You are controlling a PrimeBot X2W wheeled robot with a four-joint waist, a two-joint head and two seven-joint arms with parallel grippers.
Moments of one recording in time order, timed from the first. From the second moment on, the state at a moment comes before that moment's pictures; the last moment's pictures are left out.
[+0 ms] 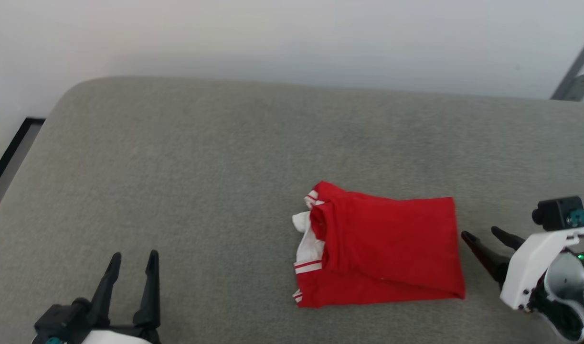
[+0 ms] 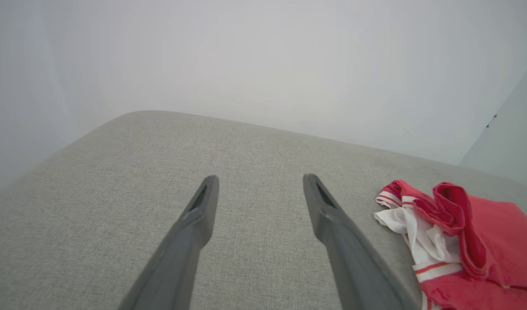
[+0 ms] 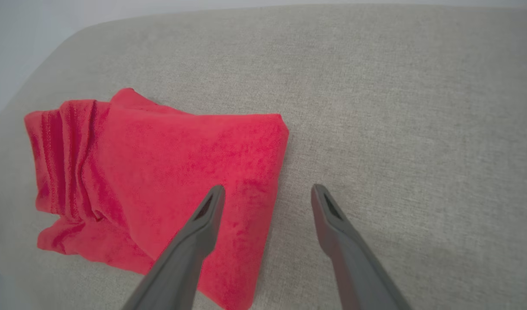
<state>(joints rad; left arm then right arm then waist) 0.10 0.19 -0.03 0.10 -0.38 -0.13 -0.26 -0.21 -0.49 0.26 0.26 0.76 0.13 0.34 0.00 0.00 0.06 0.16</state>
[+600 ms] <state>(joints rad) 0.00 0.19 -0.09 0.13 -0.41 -0.13 -0.26 -0.39 -0.49 0.32 0.43 0.79 0.13 0.83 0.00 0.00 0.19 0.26</state>
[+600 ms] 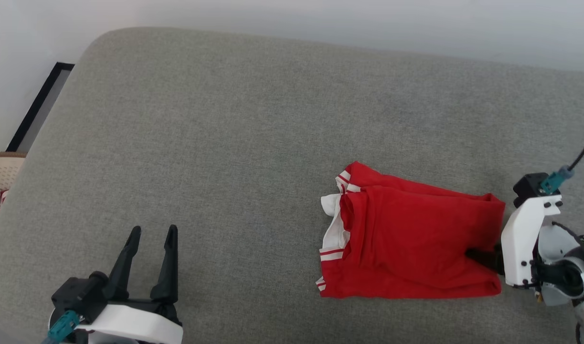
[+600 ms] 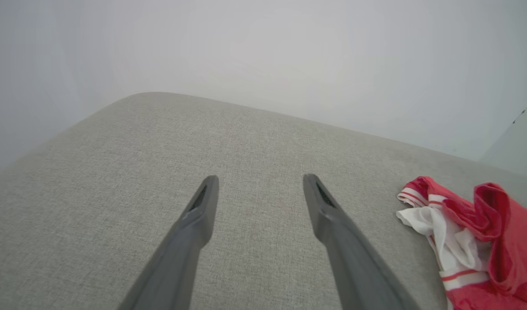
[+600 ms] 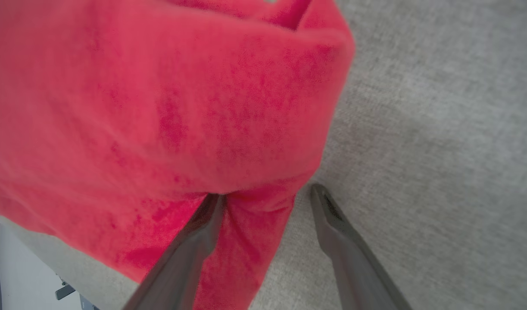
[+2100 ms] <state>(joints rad) -0.43 0.26 -0.38 0.09 -0.40 -0.13 -0.26 -0.64 -0.66 0.05 0.29 0.64 0.13 0.70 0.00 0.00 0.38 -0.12</state>
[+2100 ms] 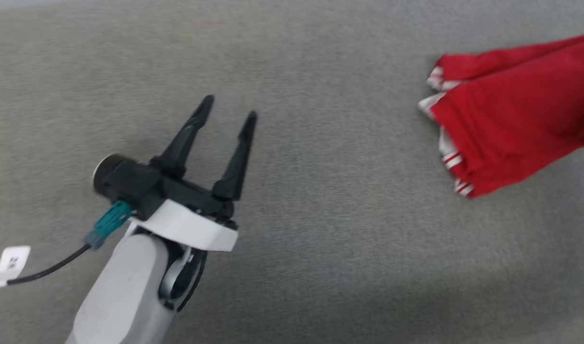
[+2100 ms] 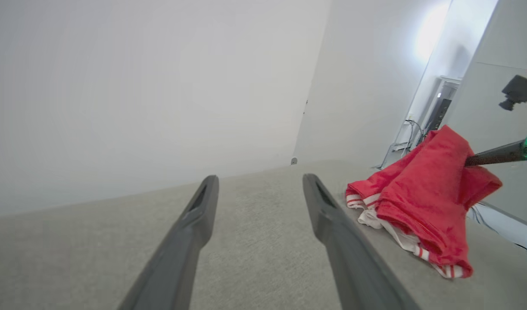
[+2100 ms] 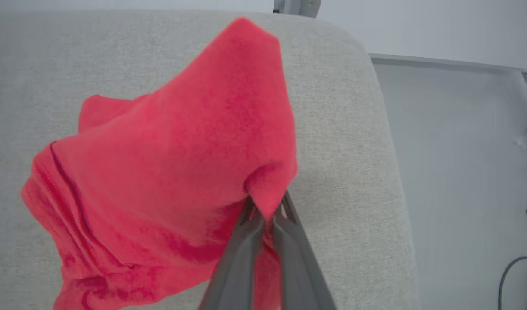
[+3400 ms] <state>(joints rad) -0.49 0.27 -0.46 0.10 -0.44 -0.13 -0.26 -0.91 -0.63 0.07 0.88 0.38 0.13 0.20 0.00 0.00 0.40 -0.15</state>
